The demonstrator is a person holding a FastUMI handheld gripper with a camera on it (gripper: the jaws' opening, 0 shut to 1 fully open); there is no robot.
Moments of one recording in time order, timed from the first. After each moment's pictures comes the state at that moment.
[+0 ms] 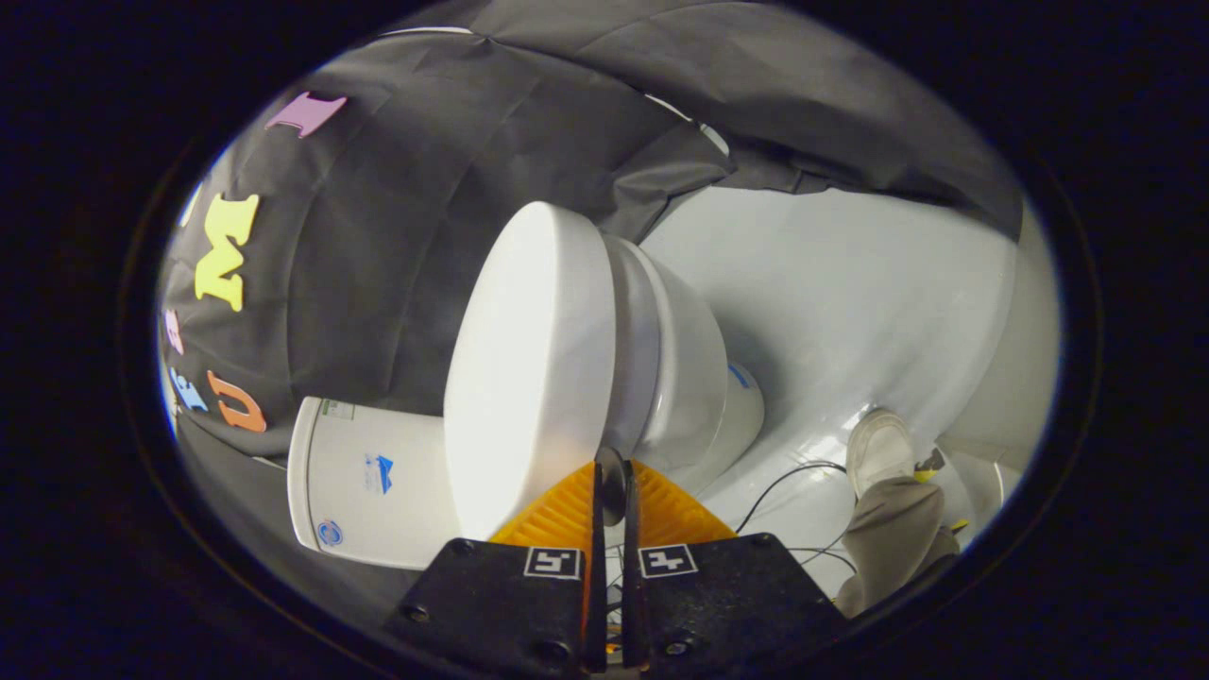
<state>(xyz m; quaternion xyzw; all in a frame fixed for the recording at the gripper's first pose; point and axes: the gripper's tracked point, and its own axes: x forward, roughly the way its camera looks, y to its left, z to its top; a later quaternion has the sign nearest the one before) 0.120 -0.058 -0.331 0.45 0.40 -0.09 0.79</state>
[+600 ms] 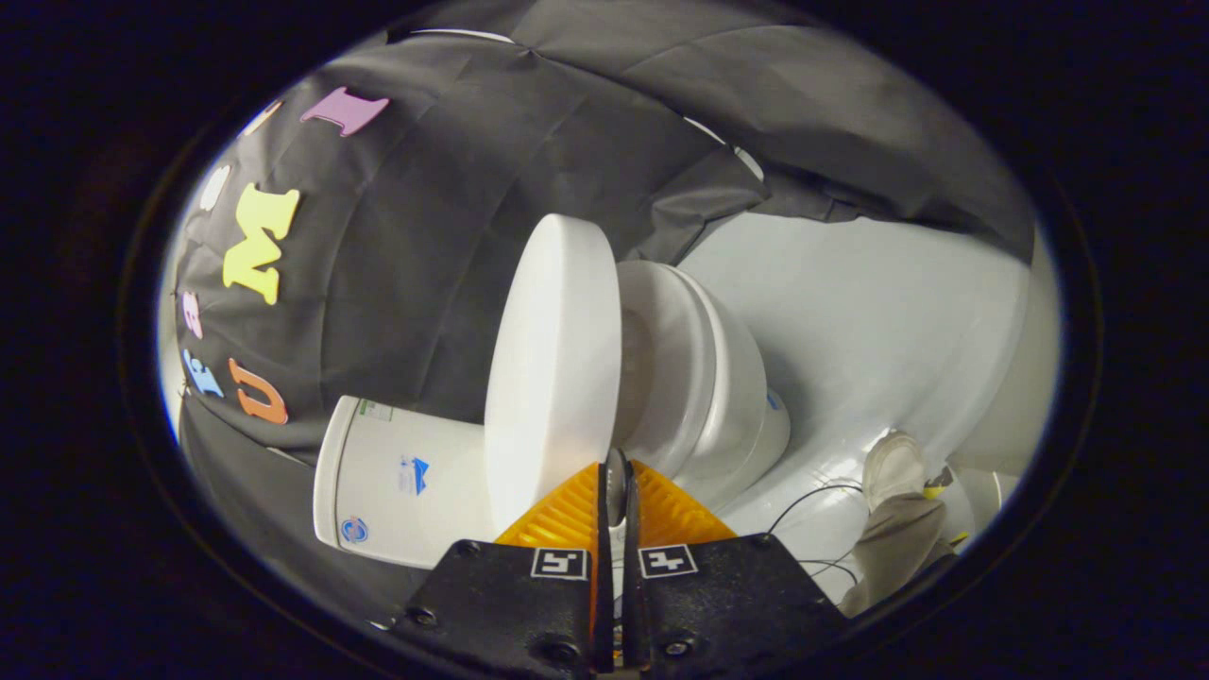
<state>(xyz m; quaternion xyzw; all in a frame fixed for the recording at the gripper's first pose) 0.126 -0.050 -0.285 0.43 0.37 -0.06 0.82</state>
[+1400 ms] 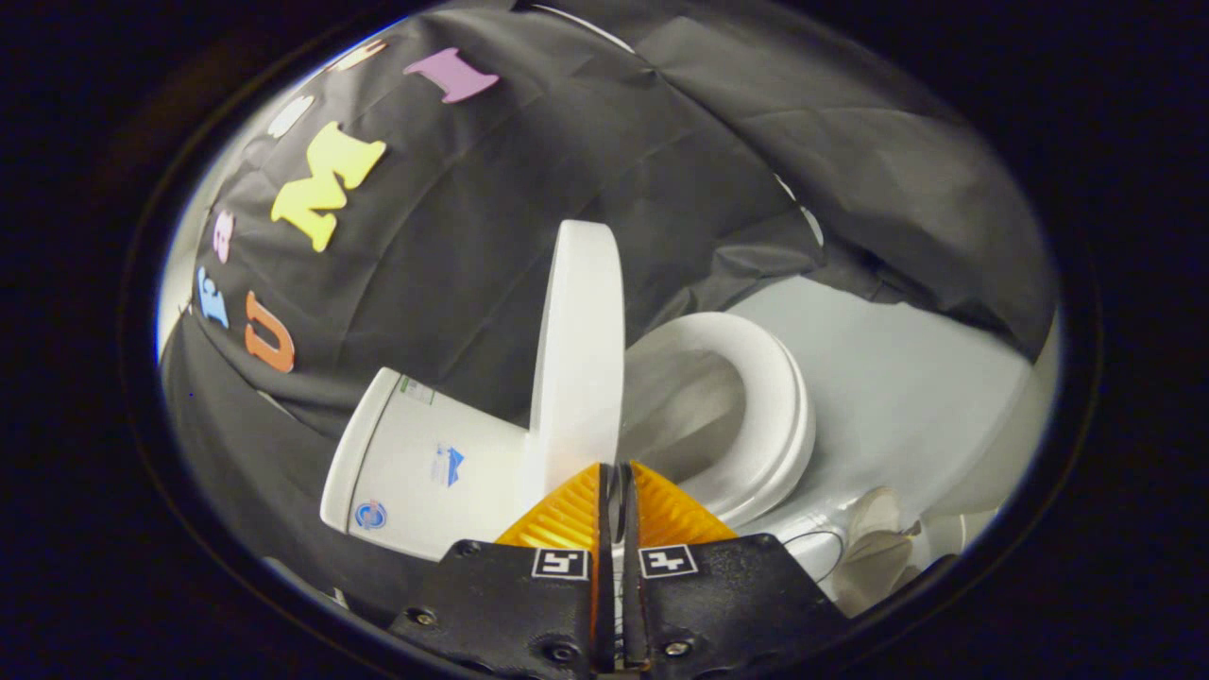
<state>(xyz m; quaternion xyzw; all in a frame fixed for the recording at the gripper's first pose) 0.146 0.002 -0.197 0.32 0.34 -0.03 0.88</state>
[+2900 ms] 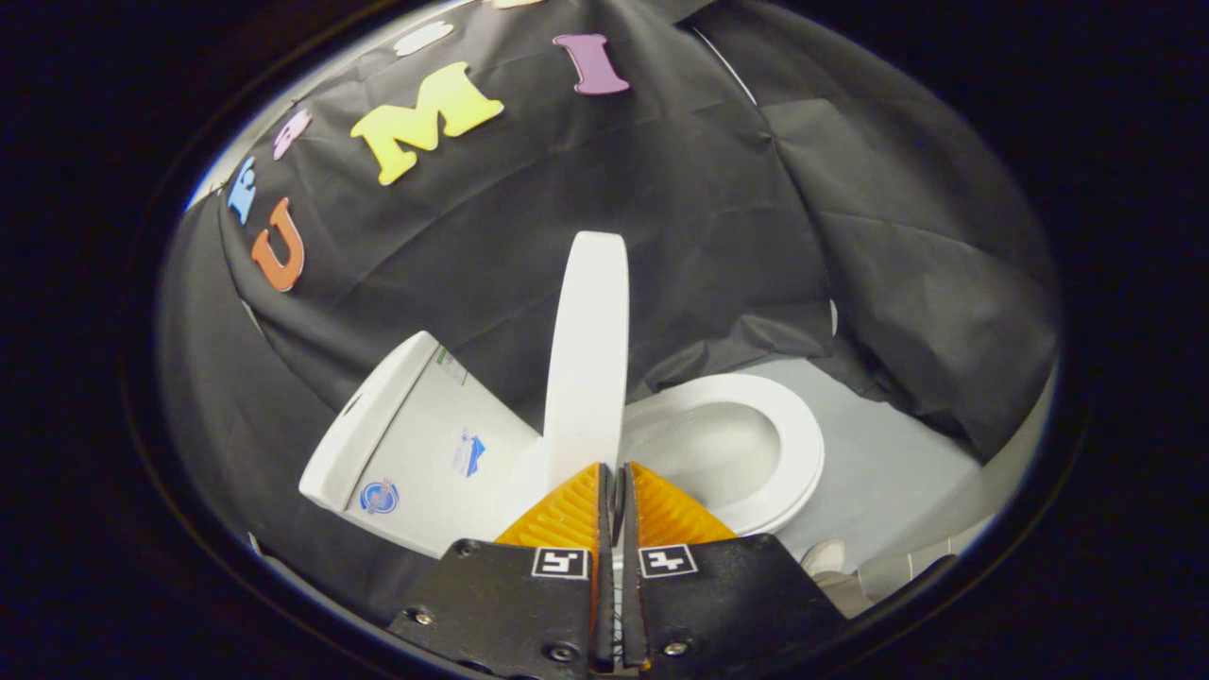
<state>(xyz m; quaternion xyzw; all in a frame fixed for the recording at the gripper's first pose) 0.158 0.122 -0.118 0.17 0.31 -0.05 0.93</state>
